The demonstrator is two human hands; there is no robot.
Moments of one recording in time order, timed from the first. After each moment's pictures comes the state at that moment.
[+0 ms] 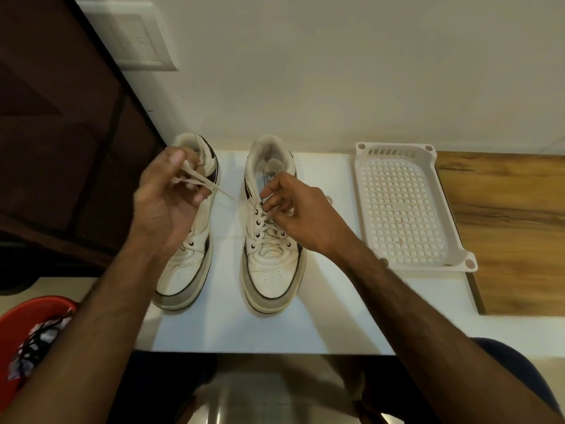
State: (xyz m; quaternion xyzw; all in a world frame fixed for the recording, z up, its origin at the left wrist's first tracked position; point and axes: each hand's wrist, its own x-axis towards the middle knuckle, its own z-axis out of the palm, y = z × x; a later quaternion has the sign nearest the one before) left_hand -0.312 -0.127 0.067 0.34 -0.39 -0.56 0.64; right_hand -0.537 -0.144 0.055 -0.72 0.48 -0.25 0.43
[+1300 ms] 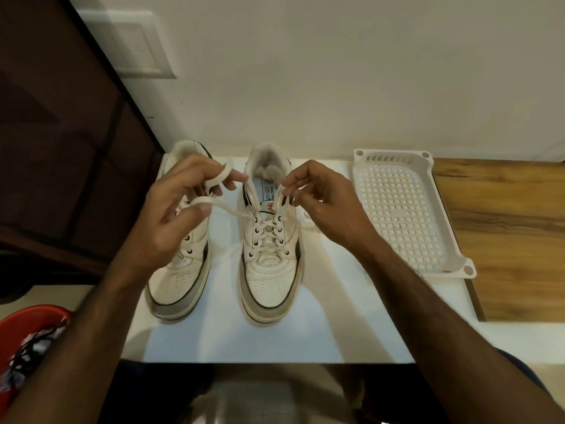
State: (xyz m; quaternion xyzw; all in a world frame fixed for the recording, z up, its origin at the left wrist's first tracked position) left_hand -0.315 -0.107 0.095 0.42 -0.75 -0.28 0.43; right_hand -0.559 -0.158 0.066 -0.67 0.47 -0.37 0.44
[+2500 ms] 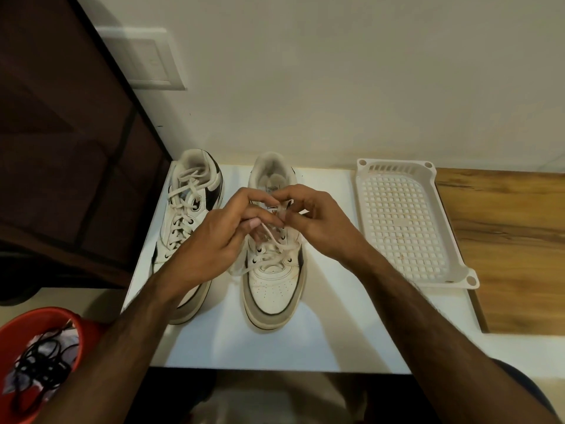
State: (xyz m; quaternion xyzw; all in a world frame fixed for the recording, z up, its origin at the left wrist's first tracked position) left_hand -0.347 -0.106 0.063 0.43 -0.74 -0.37 0.36; right_hand -0.549 -0.155 0.057 -0.70 0.43 -0.31 0.48
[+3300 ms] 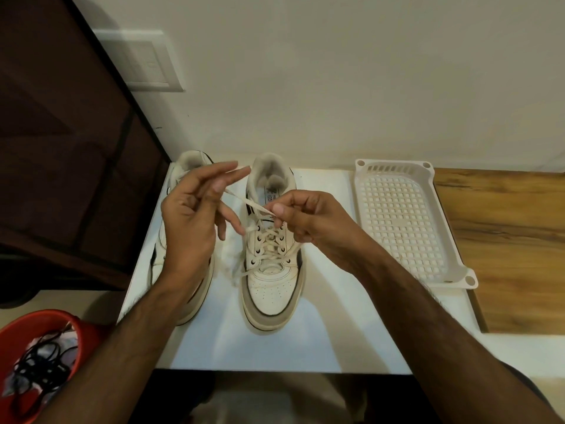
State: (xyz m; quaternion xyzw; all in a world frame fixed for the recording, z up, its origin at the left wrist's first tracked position) left_hand -0.357 -0.108 0.075 0.50 -0.51 -0.34 0.62; right_hand -0.553 -0.153 0.068 -0.55 0.37 -0.31 0.68
